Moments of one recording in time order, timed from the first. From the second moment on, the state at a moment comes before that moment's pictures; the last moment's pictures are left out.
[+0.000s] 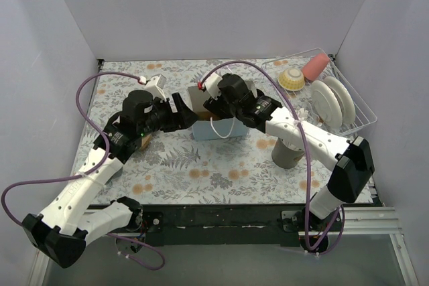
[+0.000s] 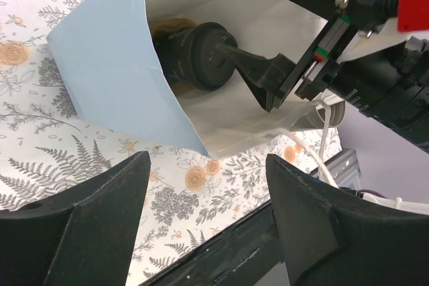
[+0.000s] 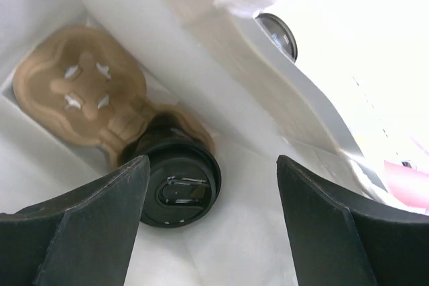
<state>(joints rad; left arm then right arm) -0.52 0.99 1.07 -0.50 0.17 -0.64 0.87 1.58 1.42 -0.45 0.34 -0.37</state>
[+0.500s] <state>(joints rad) -0.52 0.99 1.11 -0.57 0.11 -0.60 0.84 1.62 1.52 -0.44 0.32 -0.33</state>
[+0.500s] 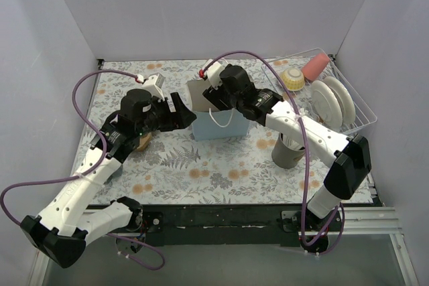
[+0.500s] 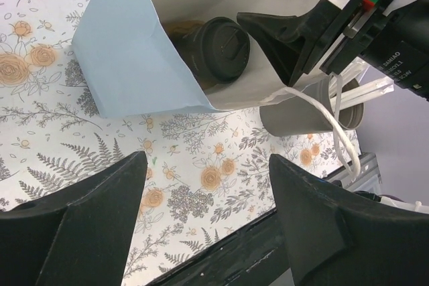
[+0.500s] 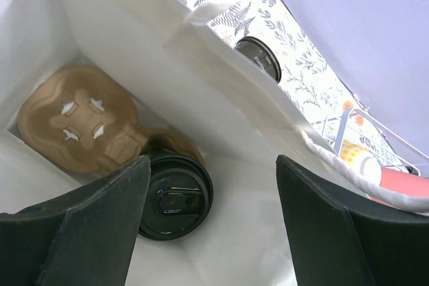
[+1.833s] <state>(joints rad) -0.52 1.39 1.43 -0.61 -0.23 -0.59 0.82 1.35 1.66 -0.48 0.42 -0.21</state>
